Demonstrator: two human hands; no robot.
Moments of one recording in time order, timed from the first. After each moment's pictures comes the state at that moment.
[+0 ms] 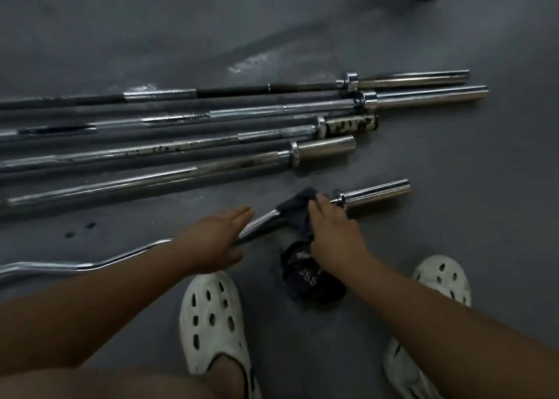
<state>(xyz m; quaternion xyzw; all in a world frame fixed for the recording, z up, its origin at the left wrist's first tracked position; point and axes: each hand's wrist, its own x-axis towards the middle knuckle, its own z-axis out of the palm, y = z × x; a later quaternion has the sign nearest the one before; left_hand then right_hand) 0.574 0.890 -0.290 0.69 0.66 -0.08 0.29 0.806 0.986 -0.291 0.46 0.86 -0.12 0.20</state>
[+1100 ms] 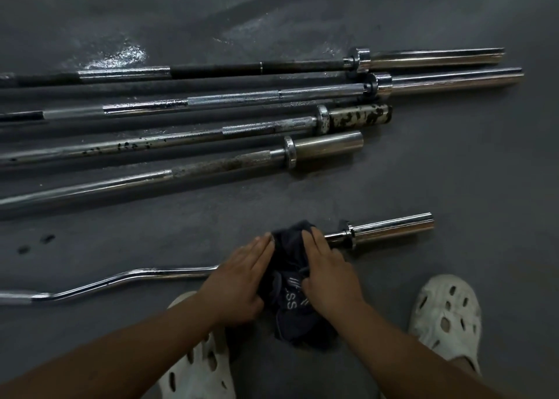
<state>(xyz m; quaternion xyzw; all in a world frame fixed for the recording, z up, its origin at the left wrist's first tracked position) 0.631 0.890 -0.397 0.72 0.62 0.01 0.32 0.823 0.983 -0.360 0.49 0.81 -0.23 0.21</state>
